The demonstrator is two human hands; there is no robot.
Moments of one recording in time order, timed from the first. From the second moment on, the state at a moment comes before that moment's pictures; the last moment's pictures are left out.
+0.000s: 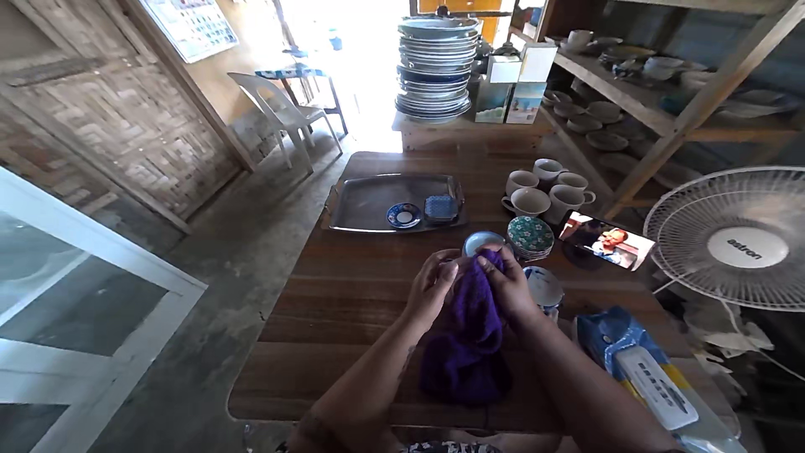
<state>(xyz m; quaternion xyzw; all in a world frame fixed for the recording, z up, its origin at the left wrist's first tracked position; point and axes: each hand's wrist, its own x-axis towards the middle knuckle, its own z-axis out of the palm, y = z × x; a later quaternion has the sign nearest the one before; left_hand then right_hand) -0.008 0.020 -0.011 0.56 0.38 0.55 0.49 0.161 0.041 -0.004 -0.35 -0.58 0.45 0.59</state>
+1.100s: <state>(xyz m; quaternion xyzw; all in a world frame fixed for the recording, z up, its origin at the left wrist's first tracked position) -0.042 0.030 -0.003 0.62 0.41 0.48 0.46 0.176 0.051 0.007 -0.30 -0.57 0.61 0.46</state>
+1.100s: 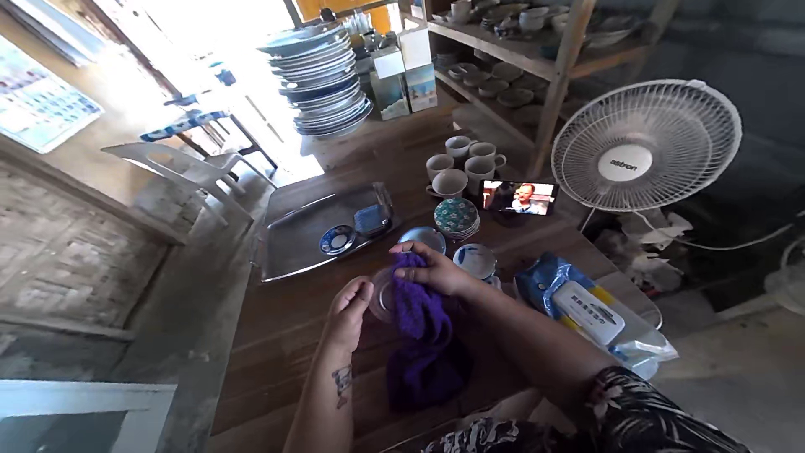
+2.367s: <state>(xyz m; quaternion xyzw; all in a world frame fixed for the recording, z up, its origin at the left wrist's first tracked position) -0.089 0.168 -0.012 0.74 0.67 0.01 -0.03 0.141 0.037 -0.032 -0.08 -0.74 0.67 0.07</state>
